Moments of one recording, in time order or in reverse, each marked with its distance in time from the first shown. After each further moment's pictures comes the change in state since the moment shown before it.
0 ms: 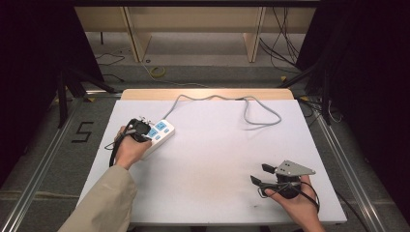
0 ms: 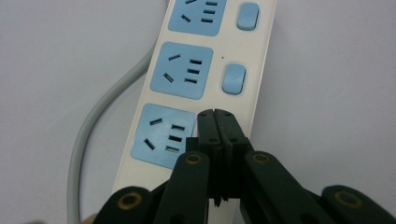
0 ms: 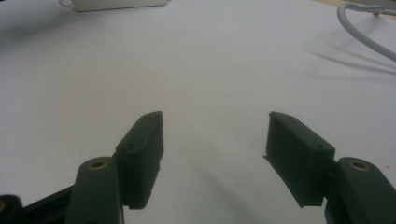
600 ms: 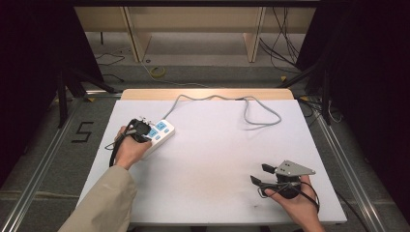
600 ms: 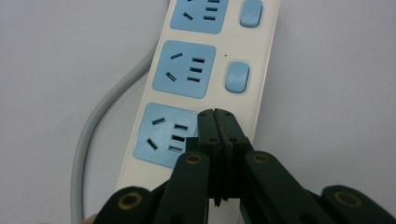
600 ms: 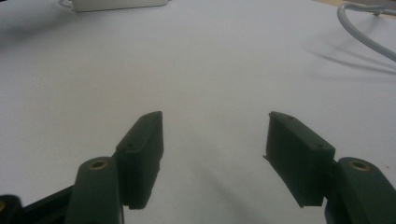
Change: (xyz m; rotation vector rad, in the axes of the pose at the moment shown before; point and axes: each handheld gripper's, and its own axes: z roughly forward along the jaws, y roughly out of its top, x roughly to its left) left arm -0.001 0.000 0.002 -0.004 0.005 0.006; right arm 0.000 0.000 0.000 -0.001 0.000 0.001
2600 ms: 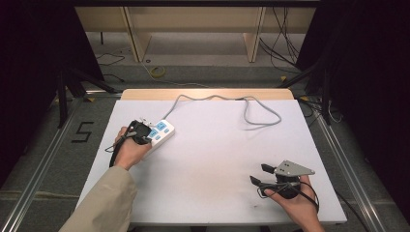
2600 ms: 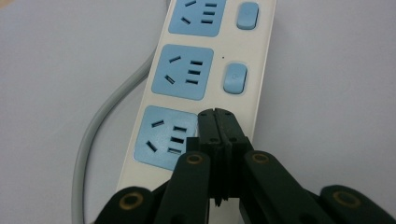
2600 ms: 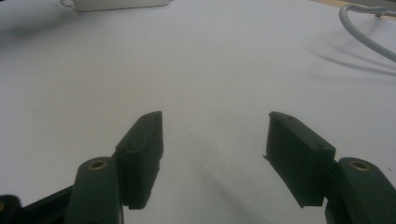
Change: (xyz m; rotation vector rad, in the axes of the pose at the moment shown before) left arm -0.003 -0.006 0.000 -0.034 0.026 0.027; right arm 0.001 0.001 0.000 -0.003 0.001 -0.004
